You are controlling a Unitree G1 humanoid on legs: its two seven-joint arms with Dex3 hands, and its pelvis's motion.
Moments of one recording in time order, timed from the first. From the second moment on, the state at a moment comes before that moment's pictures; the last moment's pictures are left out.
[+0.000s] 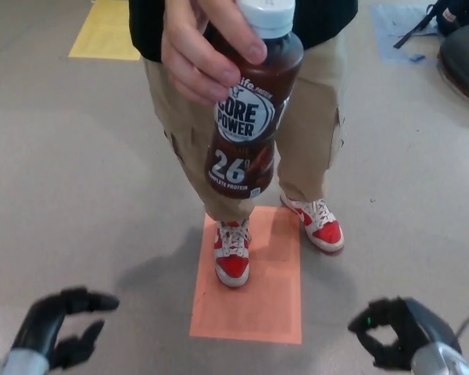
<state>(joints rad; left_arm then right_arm) -0.29 0.33 -0.01 0.97 0.21 -0.27 0.04 -0.46 -0.23 0.40 1.17 -0.43 -0.15 -0.32</state>
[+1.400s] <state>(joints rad) -0.44 0.40 0.05 0.13 -0.13 0.05 -0.38 -0.52 -0.21 0.49 1.31 -0.55 -0.32 -0.59</state>
